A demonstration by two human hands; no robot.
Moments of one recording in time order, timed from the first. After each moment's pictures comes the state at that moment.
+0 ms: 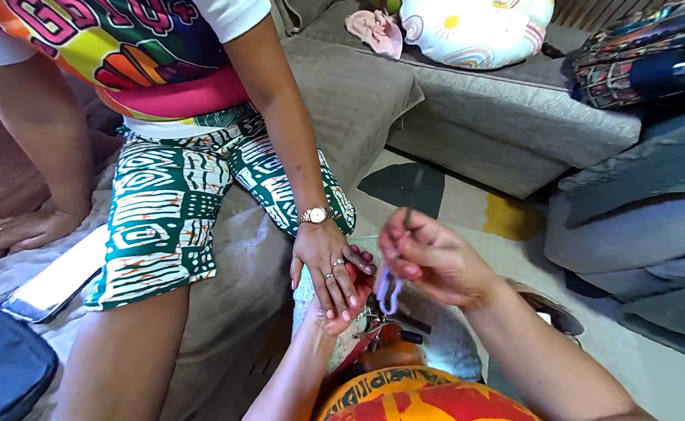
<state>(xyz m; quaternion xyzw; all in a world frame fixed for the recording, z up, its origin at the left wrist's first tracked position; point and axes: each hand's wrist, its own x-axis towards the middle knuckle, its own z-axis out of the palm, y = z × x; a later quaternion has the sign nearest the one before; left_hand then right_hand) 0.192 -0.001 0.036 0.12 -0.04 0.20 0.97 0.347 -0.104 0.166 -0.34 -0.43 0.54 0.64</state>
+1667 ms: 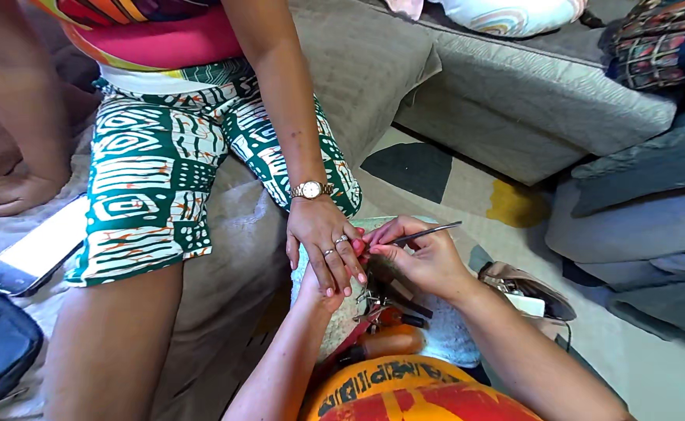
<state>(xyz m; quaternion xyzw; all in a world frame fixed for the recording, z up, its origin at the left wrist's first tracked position) 0.184 0.003 0.055 0.24 0.19 0.31 0.90 0.339 -0.097 0.104 -0.56 -0.57 0.20 0.57</state>
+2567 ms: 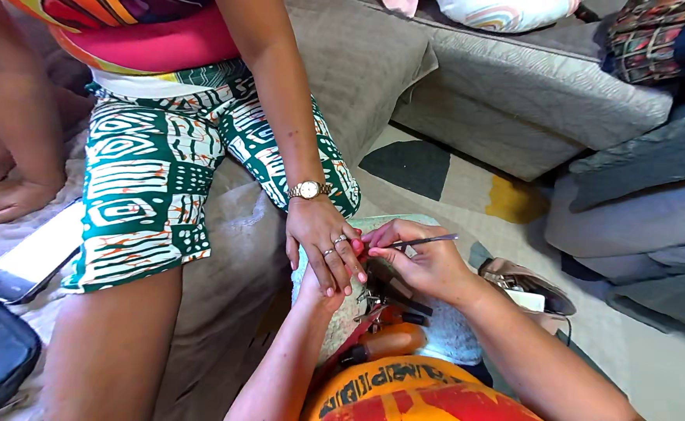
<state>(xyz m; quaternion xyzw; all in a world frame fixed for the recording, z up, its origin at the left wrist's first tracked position) 0.184 0.005 0.052 0.25 0.17 0.31 0.90 0.339 -0.098 0.108 -0.57 -0.63 0.14 0.51</state>
